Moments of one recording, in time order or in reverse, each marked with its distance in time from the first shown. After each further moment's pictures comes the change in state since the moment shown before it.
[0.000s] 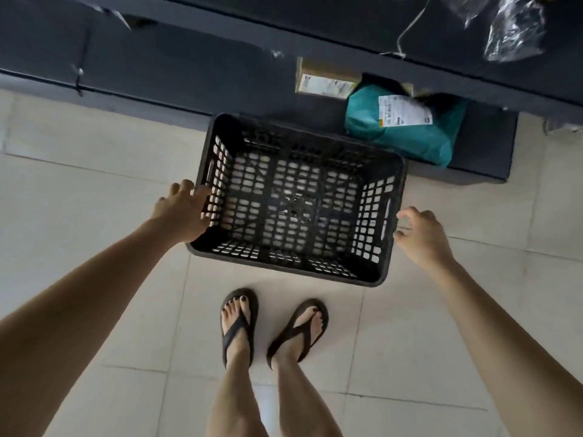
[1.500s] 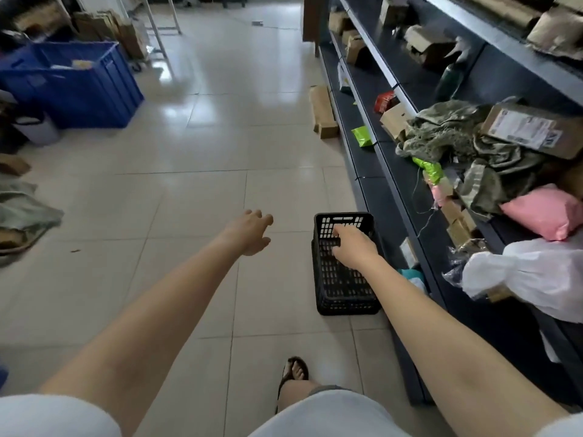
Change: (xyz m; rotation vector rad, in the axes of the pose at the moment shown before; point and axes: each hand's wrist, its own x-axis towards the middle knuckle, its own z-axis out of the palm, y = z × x) left_hand -0.629 0.502 -0.068 -0.582 0.398 -0.945; right_hand -0.301 0.139 -0.354 -0.668 -0.195 -1.566
